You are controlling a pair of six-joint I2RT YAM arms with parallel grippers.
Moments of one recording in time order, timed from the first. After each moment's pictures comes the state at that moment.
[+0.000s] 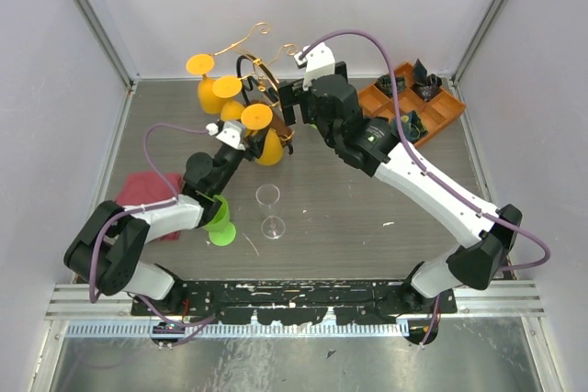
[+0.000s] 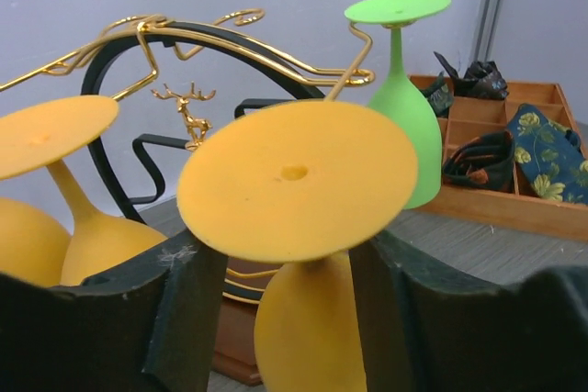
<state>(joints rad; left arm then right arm) -0.56 1.45 0.56 1.16 0.01 0.08 0.82 1.47 1.58 -0.34 0.50 0.02</state>
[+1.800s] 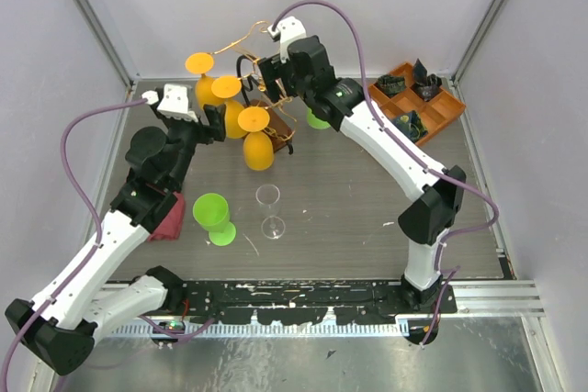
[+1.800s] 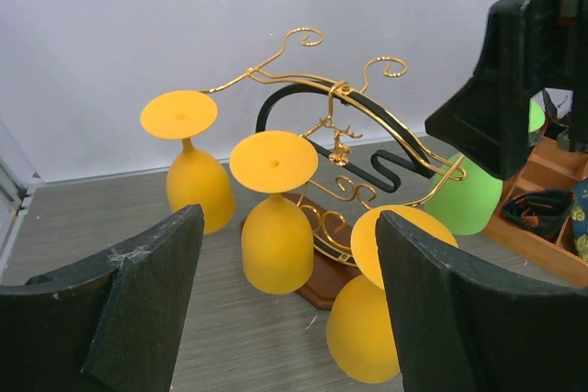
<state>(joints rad) -0.55 0.93 0.96 0.09 -0.32 0.01 0.71 1.83 1.99 -0.49 0.31 -0.03</state>
